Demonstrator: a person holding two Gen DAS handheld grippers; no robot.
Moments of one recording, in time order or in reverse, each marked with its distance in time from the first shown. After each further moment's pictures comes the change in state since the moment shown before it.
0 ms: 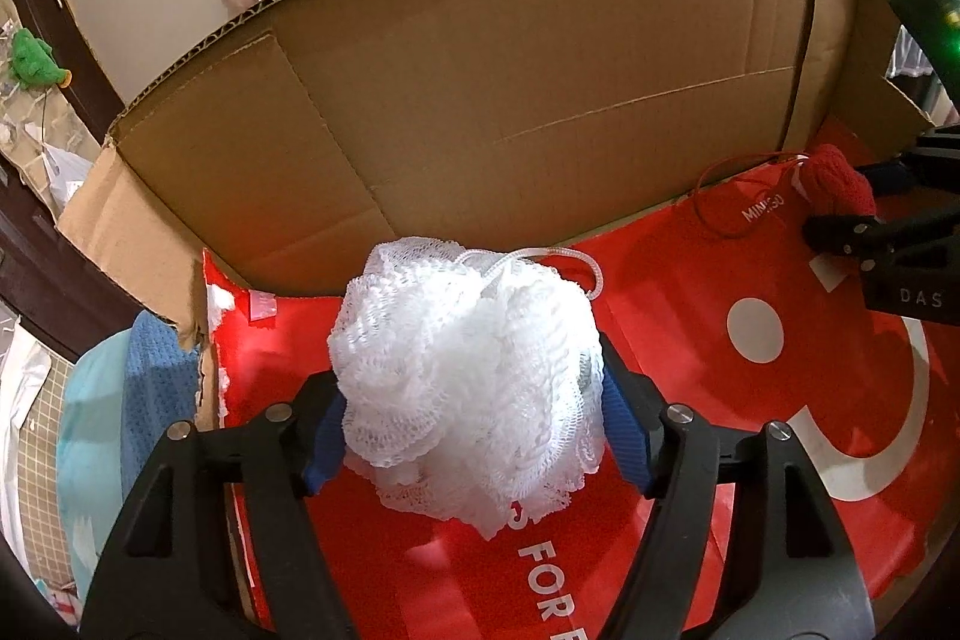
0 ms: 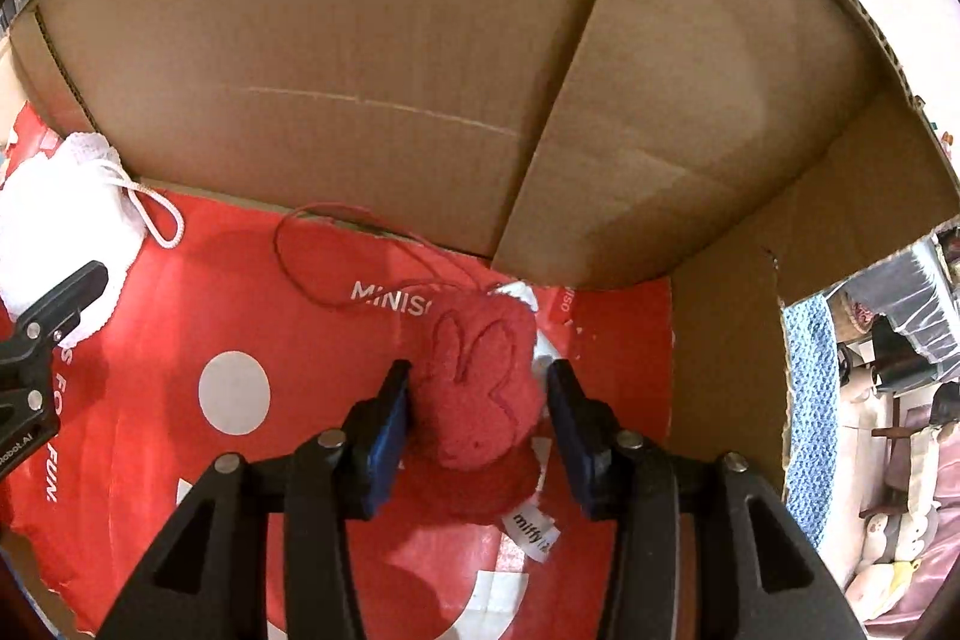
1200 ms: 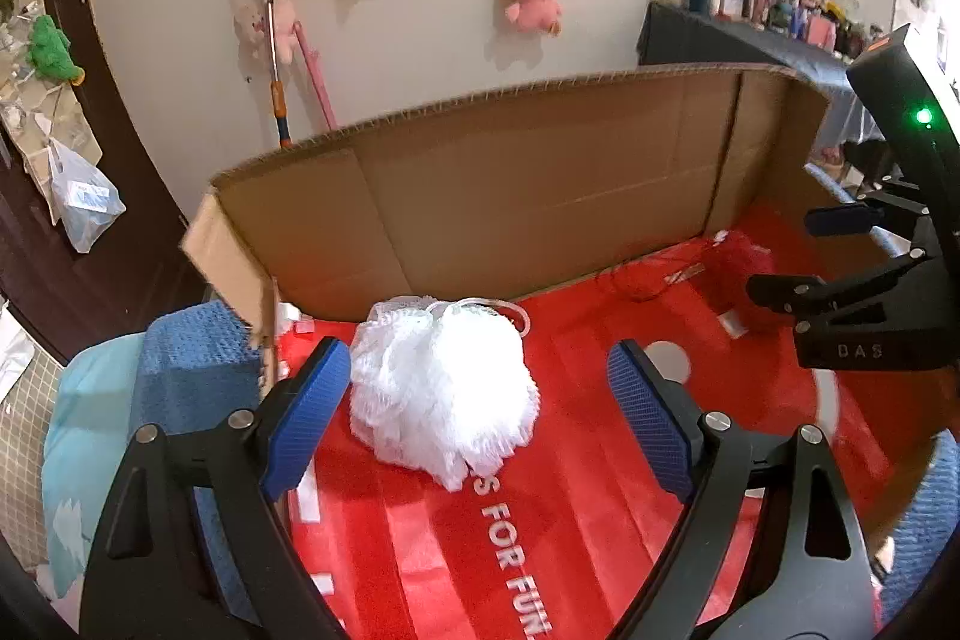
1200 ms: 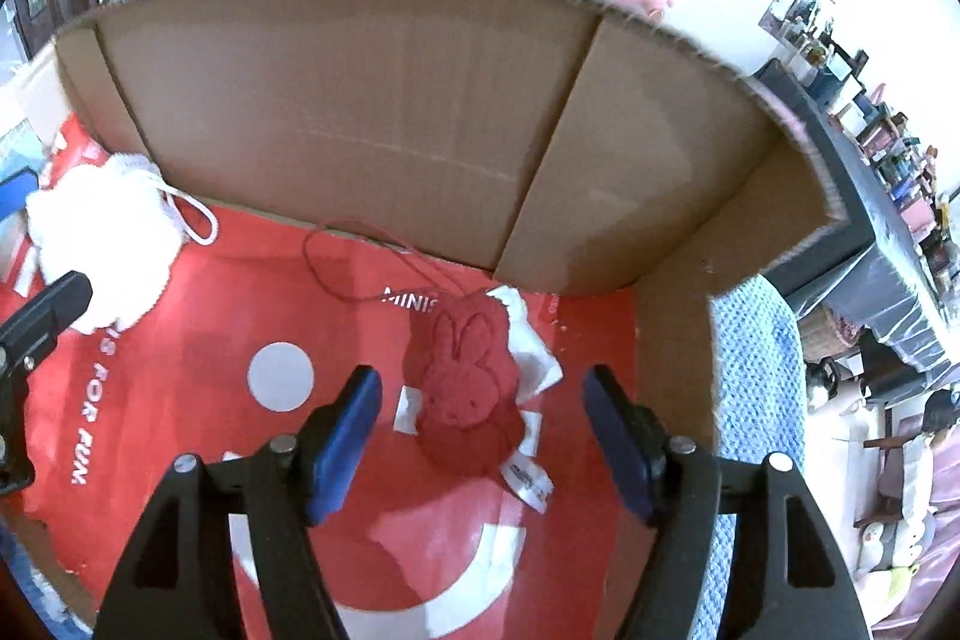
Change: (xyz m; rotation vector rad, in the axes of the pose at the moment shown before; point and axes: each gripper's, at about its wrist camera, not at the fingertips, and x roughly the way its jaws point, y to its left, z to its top) left arm -0.058 0.020 -0.005 -0.067 -0.135 -0.072; right arm -0.024 0.009 -0.009 0.003 -0.070 -0.014
